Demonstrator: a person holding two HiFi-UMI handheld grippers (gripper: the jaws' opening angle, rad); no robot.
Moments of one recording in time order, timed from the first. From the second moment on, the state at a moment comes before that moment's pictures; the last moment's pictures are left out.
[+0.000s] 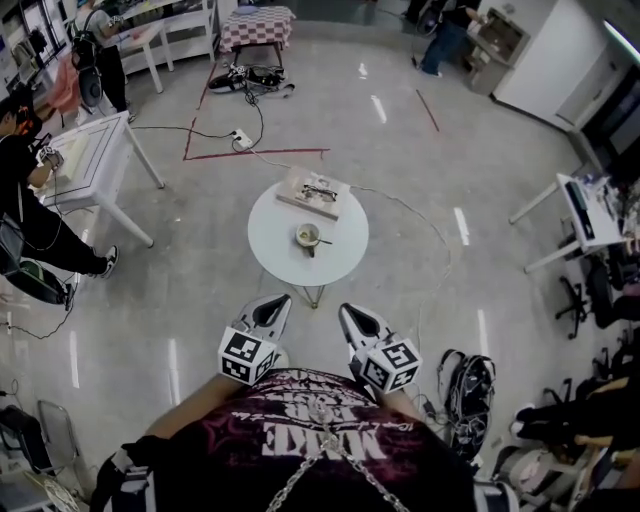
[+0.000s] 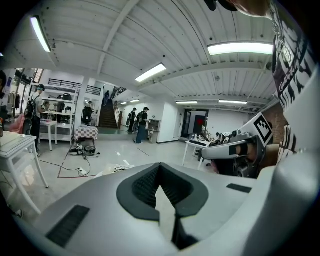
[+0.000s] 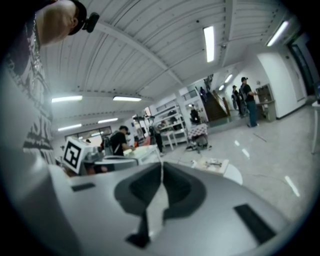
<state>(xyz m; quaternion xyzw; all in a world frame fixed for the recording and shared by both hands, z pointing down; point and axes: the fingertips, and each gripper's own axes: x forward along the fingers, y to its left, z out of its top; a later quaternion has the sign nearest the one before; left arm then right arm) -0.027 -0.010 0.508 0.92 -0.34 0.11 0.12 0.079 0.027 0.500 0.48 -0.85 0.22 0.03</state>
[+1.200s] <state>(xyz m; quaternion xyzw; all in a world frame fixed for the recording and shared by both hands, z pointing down) -0.049 -0.070 0.518 0.95 -0.28 0.07 0.15 0.059 -0.009 0.490 0.56 -0.80 0.19 0.06</state>
